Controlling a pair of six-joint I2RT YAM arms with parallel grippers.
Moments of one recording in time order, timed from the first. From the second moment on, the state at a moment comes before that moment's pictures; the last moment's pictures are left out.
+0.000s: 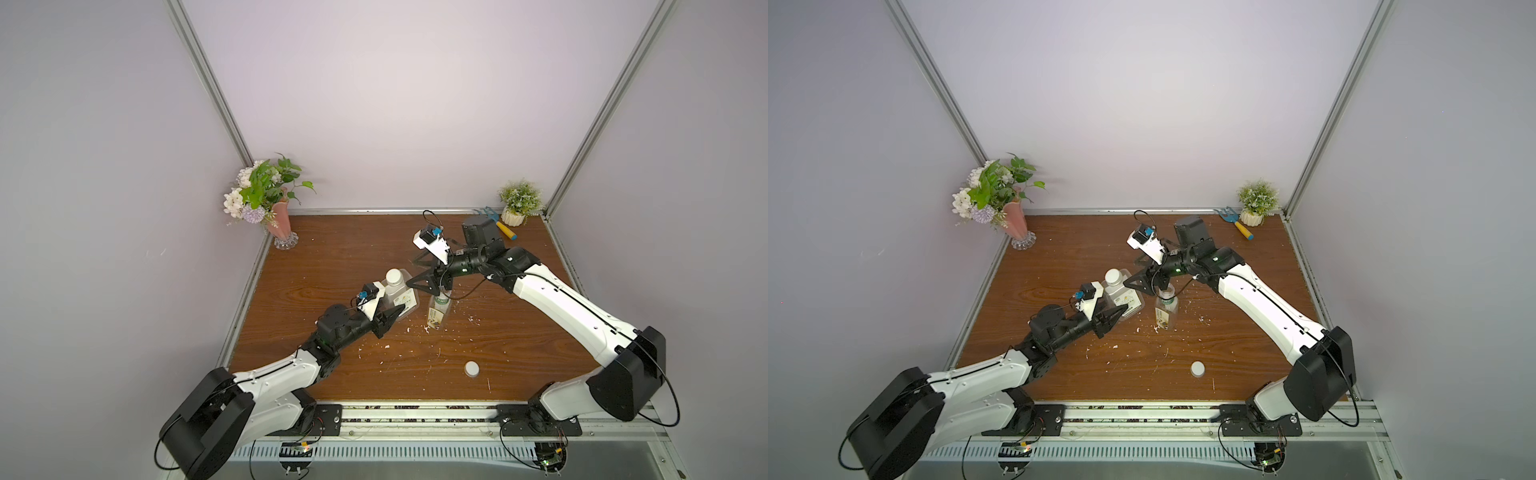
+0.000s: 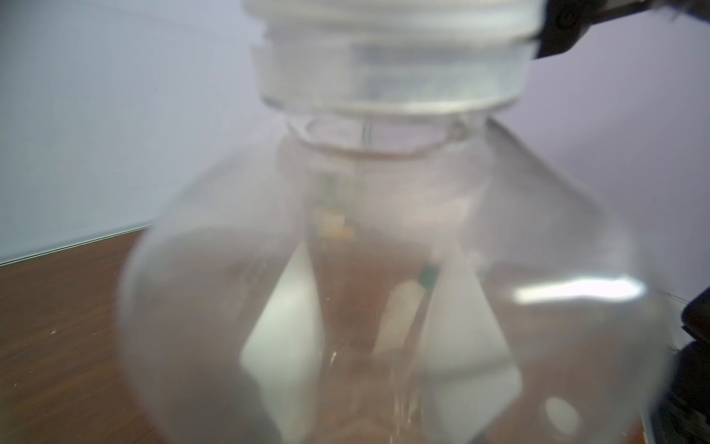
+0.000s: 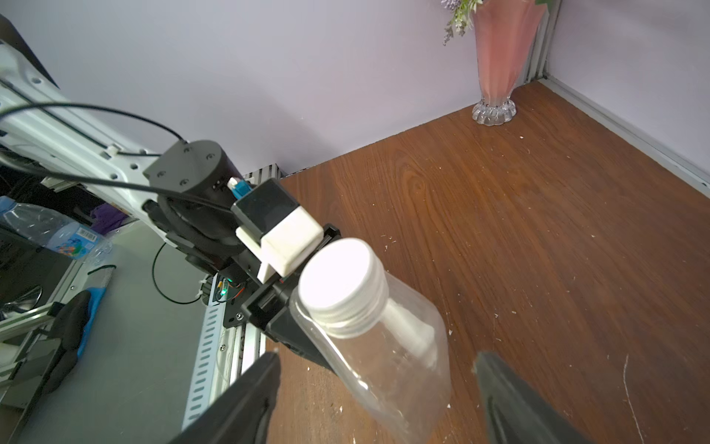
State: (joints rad) left arm -0.64 1.07 0.29 0.70 0.30 -0.08; right arm 0.61 1.47 1.36 -0.49 -0.76 -0.21
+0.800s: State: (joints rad) left arm -0.68 1.01 0.31 0.51 0.43 -0.10; right arm 0.59 1.42 1.36 -0.53 -0.85 -0.26
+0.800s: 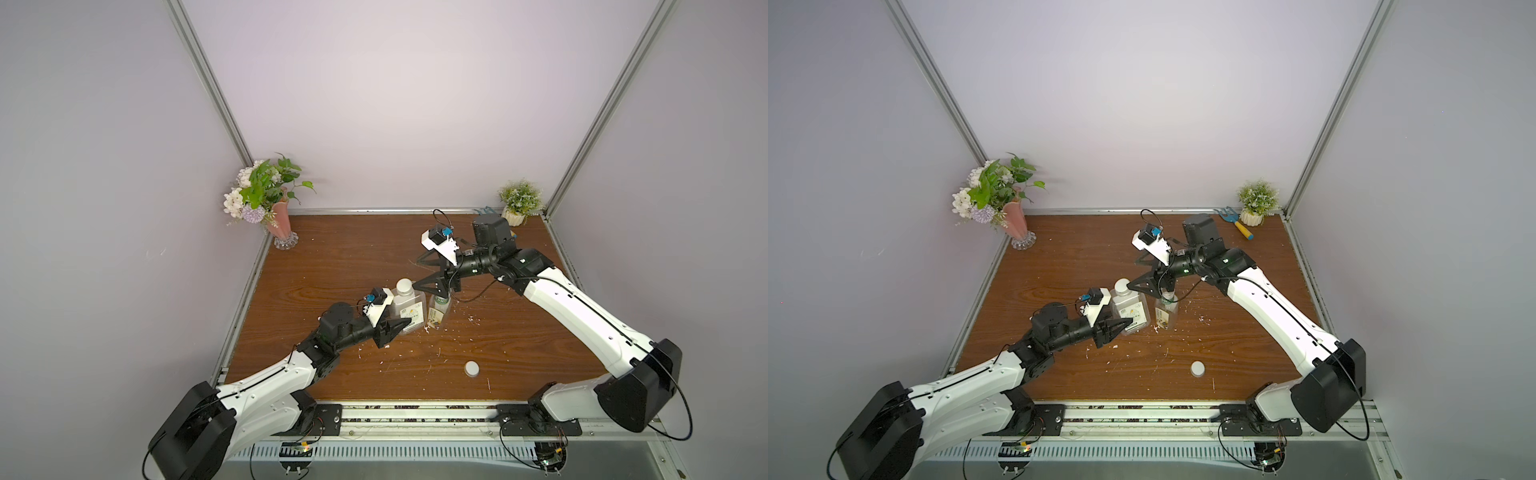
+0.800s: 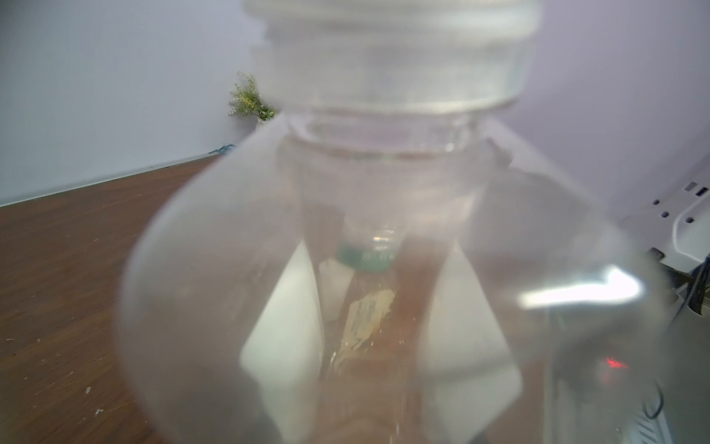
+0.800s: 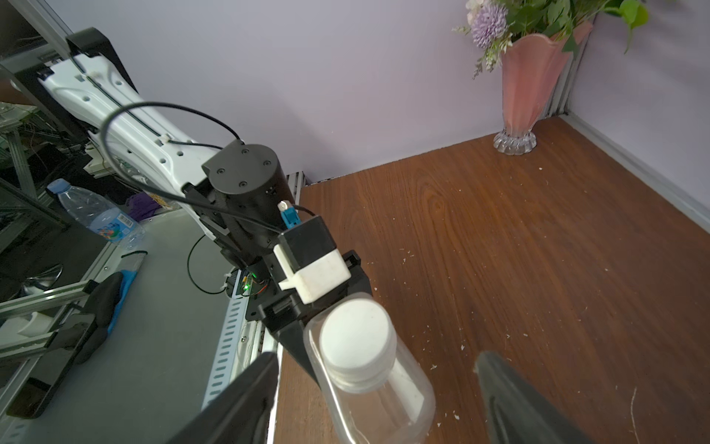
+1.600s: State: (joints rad) left arm -0.69 1.04 0.35 0.49 0.49 -0.10; right arm 0.65 1.48 1.37 -0.55 -0.87 -0.28
